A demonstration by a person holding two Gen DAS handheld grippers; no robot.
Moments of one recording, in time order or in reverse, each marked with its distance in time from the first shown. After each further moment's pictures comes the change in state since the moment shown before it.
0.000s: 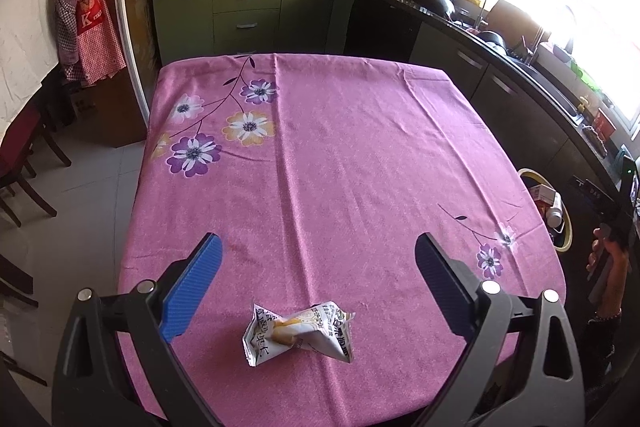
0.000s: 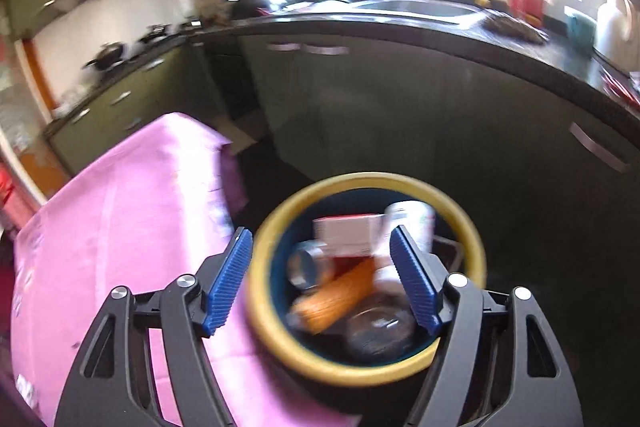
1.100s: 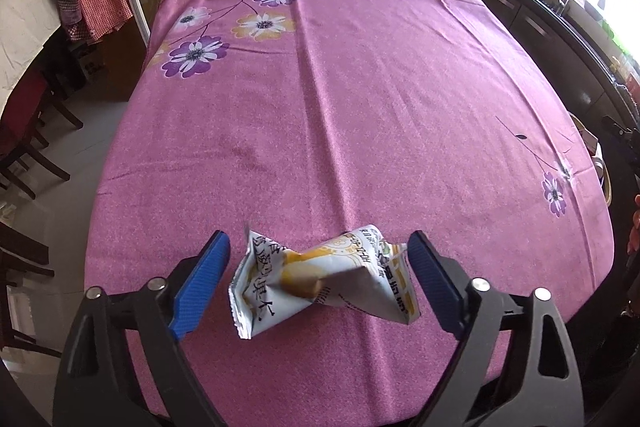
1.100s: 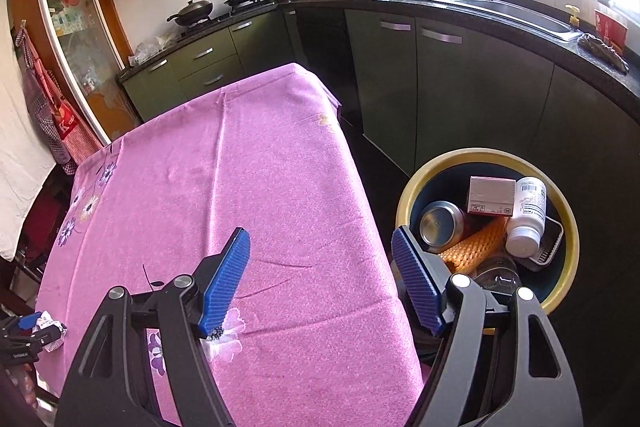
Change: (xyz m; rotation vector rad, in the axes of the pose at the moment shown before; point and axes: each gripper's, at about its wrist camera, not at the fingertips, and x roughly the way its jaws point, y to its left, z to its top) left arm 0.062 0.011 -0.053 -0.003 0.205 0.077; right arm -0.009 0.098 -0.041 -0.154 0.071 0.218
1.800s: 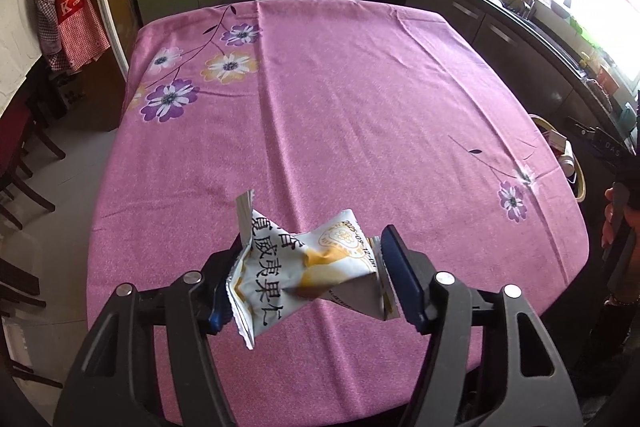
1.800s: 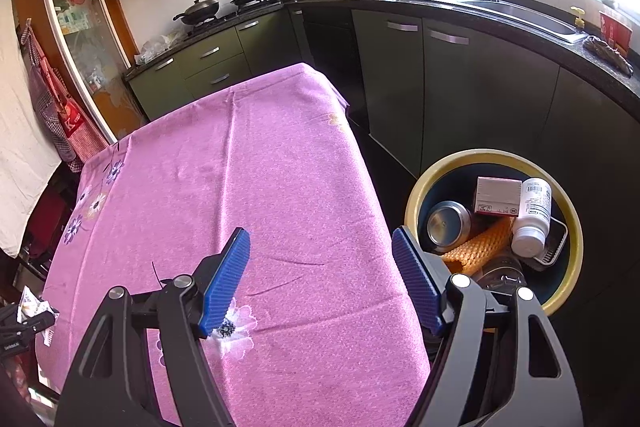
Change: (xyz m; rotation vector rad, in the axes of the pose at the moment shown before) left arm -0.031 -0.019 0.010 0.078 -0.094 -0.087; right arm -0.004 0.004 0.000 -0.011 0.000 0.020
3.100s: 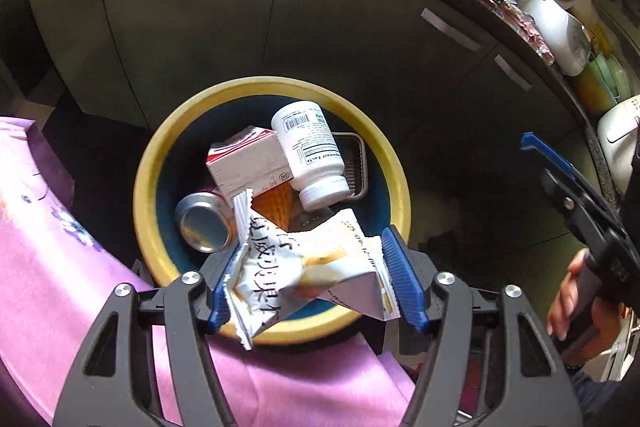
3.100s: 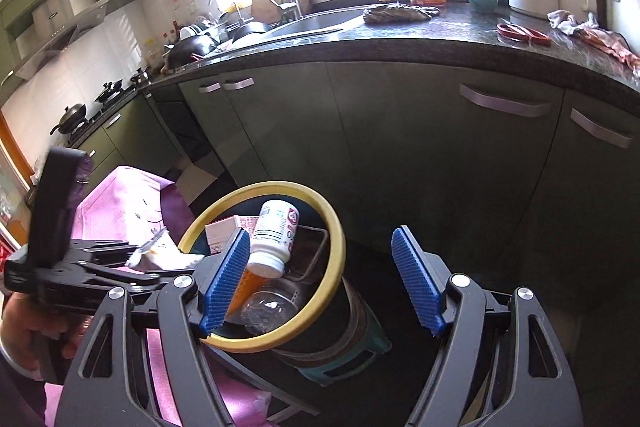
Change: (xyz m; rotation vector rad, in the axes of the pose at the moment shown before) left arm 0.187 -0.461 0.116 0.765 0.320 -0.625; right arm -0.103 -0.226 -0.033 0.400 -0.174 -0.353
